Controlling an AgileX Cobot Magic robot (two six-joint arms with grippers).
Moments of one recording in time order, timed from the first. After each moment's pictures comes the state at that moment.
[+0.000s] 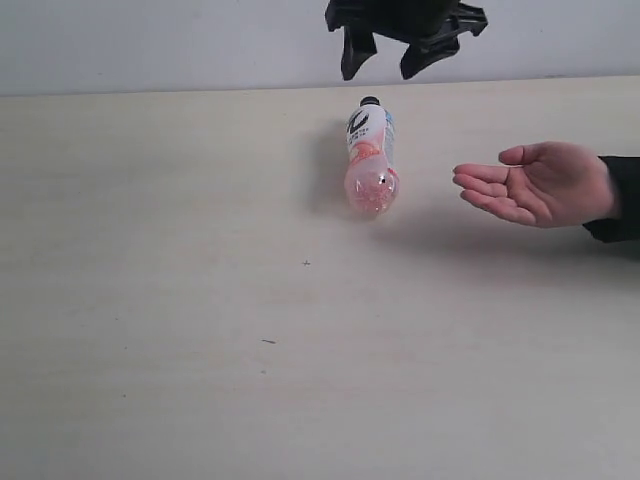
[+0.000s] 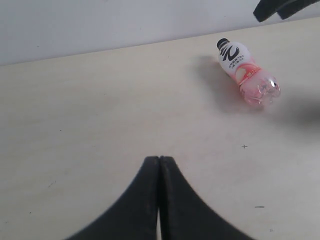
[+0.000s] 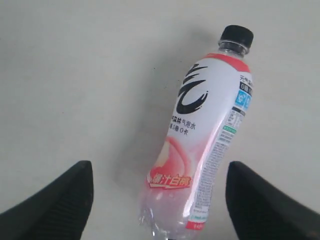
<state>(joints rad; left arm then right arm) -0.98 0.58 -0.40 0.99 0.69 -1.18 0.49 2.18 -2.01 0.19 1.04 0.06</state>
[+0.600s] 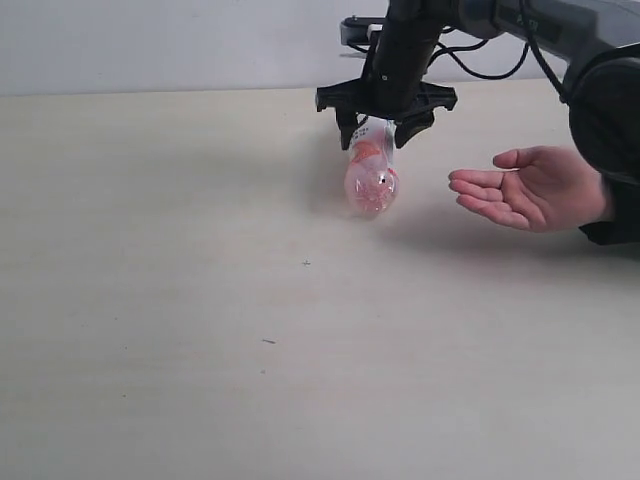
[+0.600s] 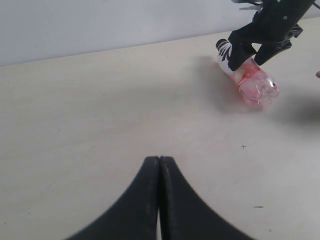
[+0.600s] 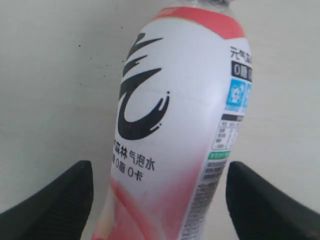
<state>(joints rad) -0.98 0.58 -0.40 0.99 0.68 -1.18 0.51 2.50 -2.22 0.06 1.12 0.25</state>
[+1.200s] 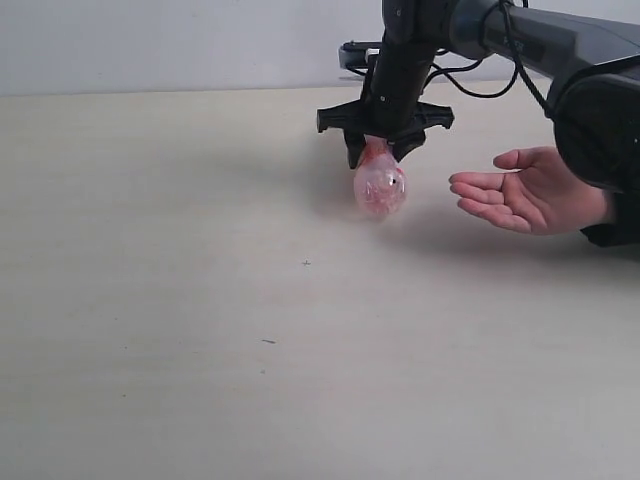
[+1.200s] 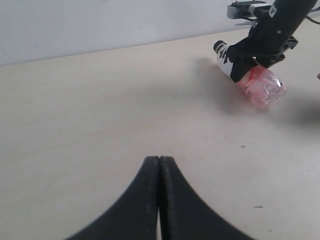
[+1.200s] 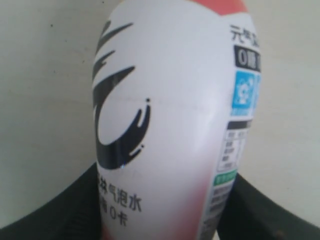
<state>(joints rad) -0.98 0.58 -0.40 0.99 0.68 -1.18 0.51 2.54 -2.23 0.06 1.13 0.24</state>
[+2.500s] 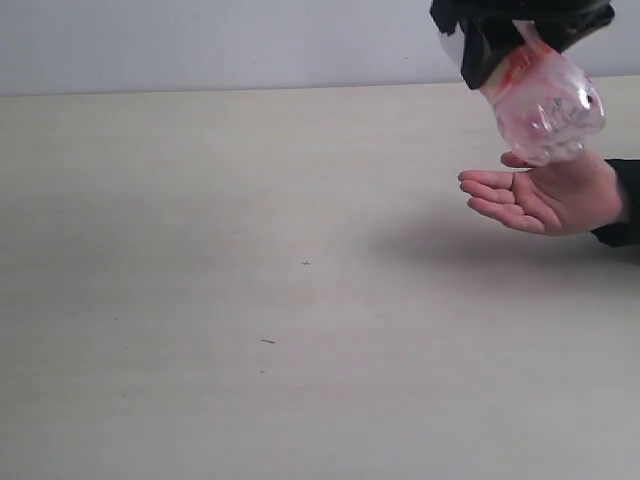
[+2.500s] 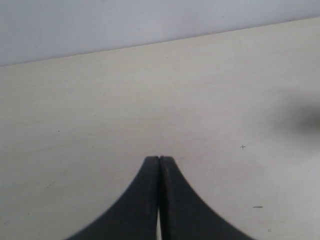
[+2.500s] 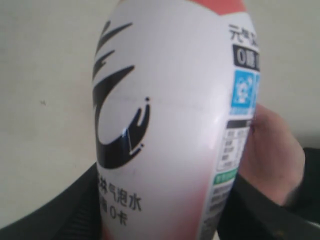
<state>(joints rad) -0.98 0.58 -0.40 0.99 0.68 -1.18 0.51 1.65 -1.56 -0.02 1.23 0.06</state>
